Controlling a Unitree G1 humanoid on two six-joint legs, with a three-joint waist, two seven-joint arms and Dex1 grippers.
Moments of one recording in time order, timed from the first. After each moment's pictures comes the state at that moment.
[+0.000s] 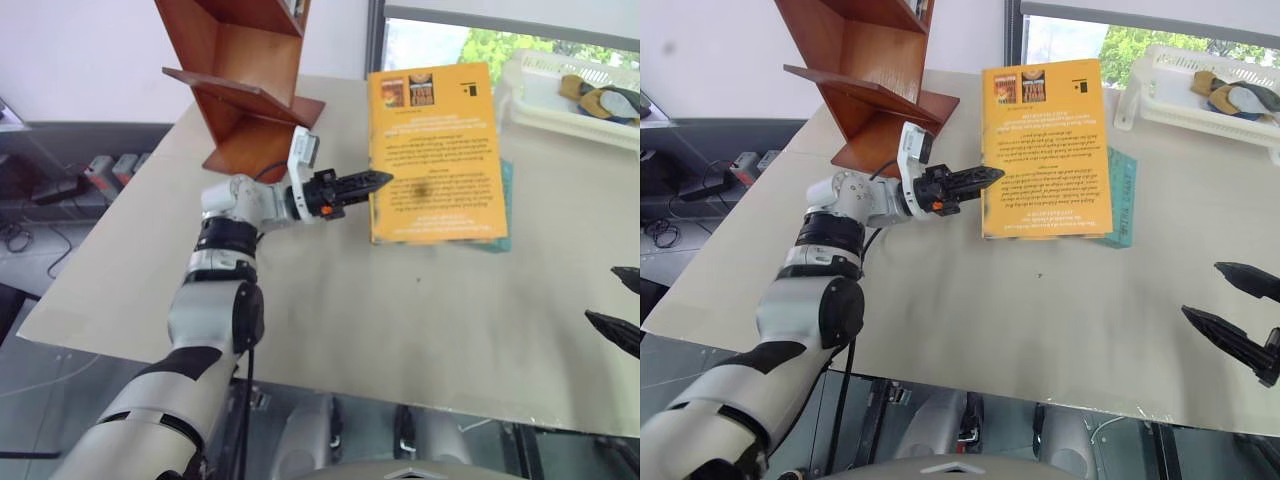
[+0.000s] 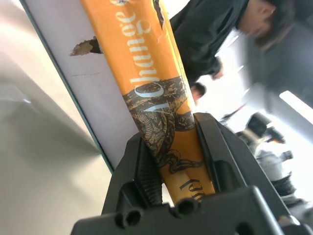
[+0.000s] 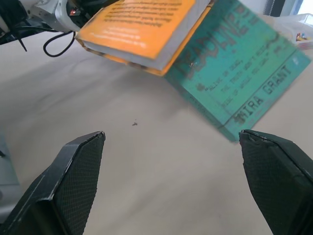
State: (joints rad) left arm -1.09 0.25 0.25 0.70 -0.52 1.18 -1.17; right arm 0.47 -0.81 -0.88 -0.43 0.90 0.49 1.14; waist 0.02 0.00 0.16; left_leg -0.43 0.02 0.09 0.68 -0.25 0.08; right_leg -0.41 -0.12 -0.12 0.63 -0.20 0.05
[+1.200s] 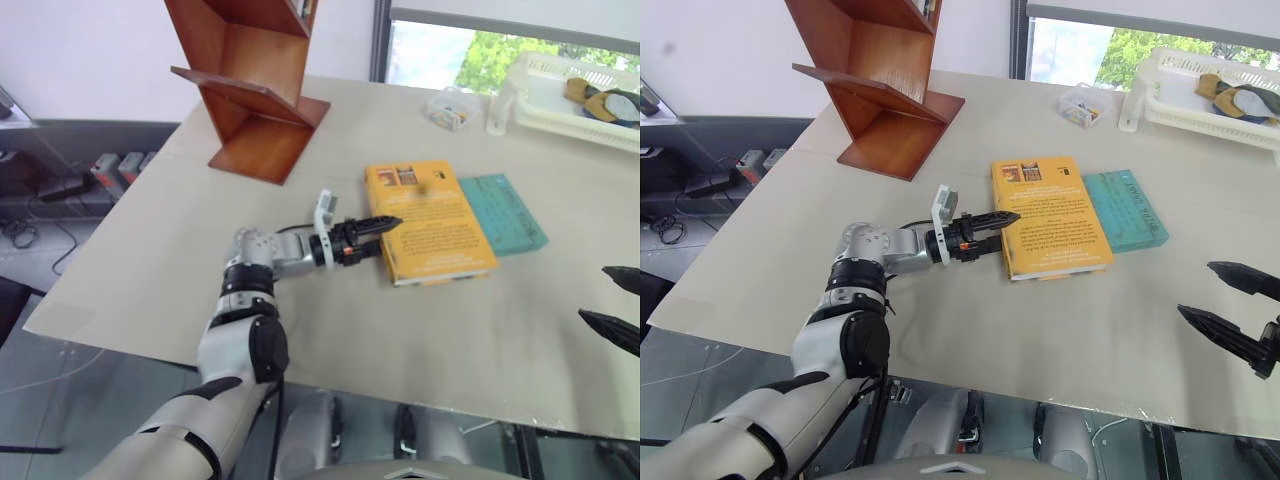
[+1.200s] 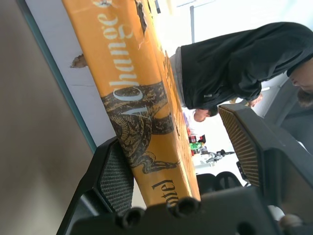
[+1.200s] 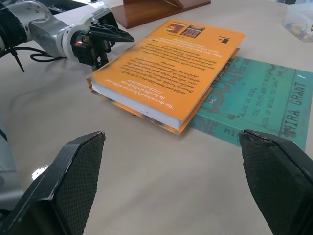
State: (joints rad) left arm -0.94 0.09 0.51 0.78 -0.71 1.43 -0.59; right arm 0.43 -0.83 -0.84 -0.39 0.84 0.49 1.17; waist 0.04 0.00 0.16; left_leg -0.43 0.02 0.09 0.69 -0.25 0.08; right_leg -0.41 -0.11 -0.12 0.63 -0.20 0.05
